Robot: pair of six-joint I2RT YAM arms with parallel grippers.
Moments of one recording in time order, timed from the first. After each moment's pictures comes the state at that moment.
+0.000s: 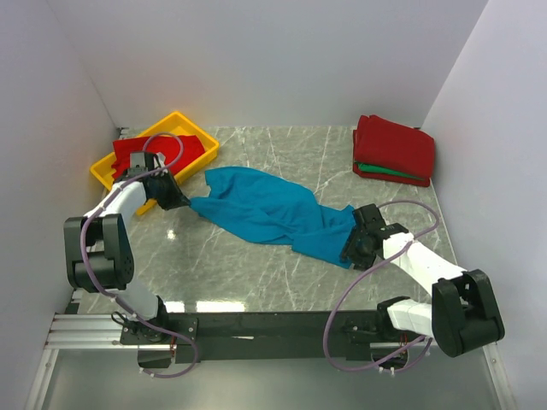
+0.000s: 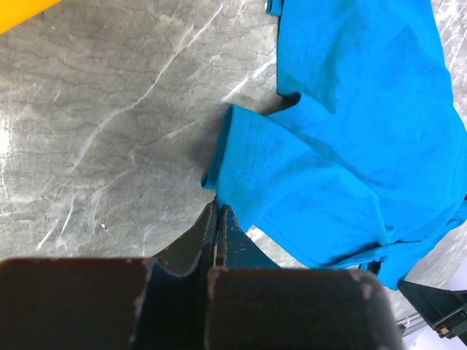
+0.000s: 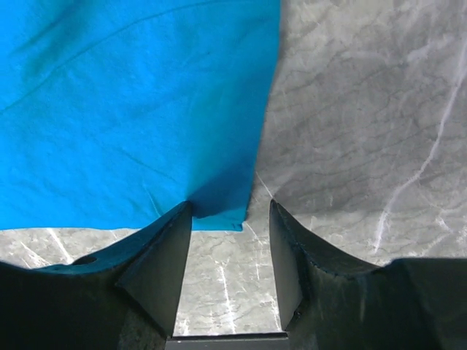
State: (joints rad) left arm 0.09 1.62 1.05 -0.44 0.35 -0.47; right arm 0.28 1.20 0.56 -0.61 0.04 0.78
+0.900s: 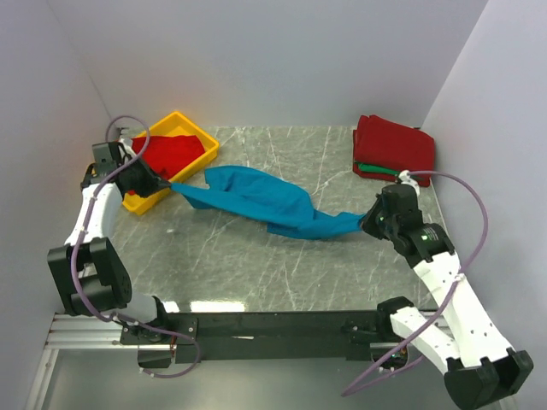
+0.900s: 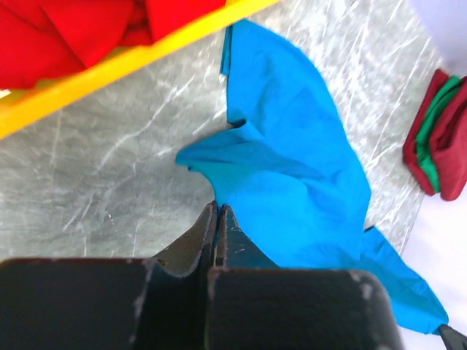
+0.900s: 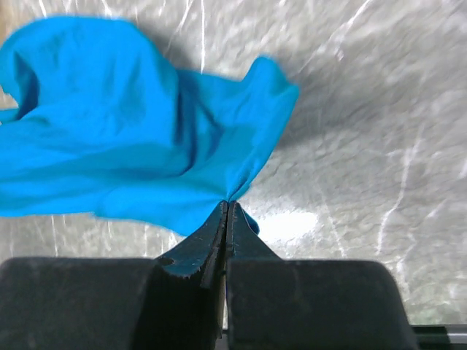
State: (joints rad) left arm 0.24 1.47 1.13 -0.50 0.46 -0.51; right arm 0.28 0.86 0.89 -0.80 0.12 0.69
